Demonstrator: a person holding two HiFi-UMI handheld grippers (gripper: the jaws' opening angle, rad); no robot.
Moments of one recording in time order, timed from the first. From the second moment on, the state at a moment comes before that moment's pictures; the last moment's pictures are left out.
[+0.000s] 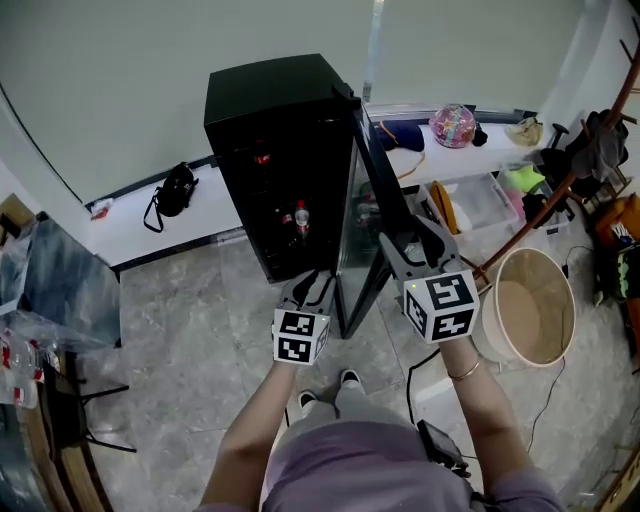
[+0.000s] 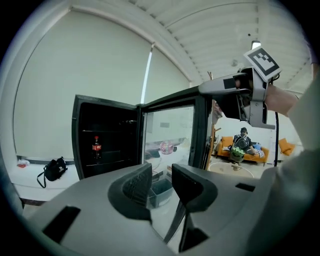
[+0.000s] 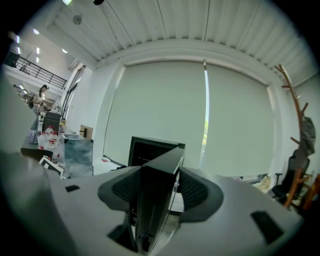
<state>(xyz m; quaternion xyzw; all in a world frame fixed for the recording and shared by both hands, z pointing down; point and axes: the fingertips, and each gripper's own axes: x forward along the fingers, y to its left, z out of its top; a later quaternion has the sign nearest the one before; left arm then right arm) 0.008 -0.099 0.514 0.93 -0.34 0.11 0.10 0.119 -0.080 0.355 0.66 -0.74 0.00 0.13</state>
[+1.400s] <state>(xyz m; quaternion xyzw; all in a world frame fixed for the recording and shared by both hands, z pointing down) 0.210 -0.115 0.500 0.97 -0.20 0.10 0.10 0.266 -0.065 0.357 0.69 -0.72 0.00 0.09</state>
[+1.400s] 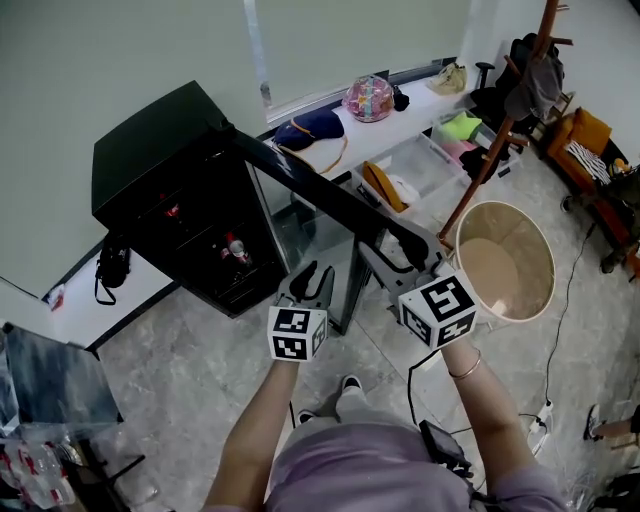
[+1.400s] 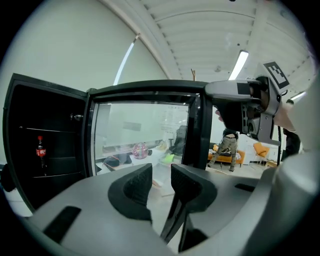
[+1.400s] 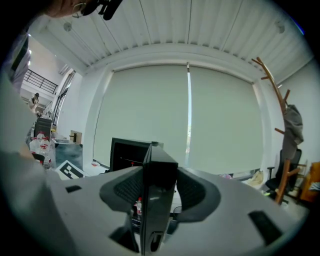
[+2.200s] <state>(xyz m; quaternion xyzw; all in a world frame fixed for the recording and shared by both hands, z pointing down) 0.265 -0.131 0.502 0.97 -0.21 0.10 0.12 0.327 -0.076 0.361 0.70 -0.71 0.00 0.06</state>
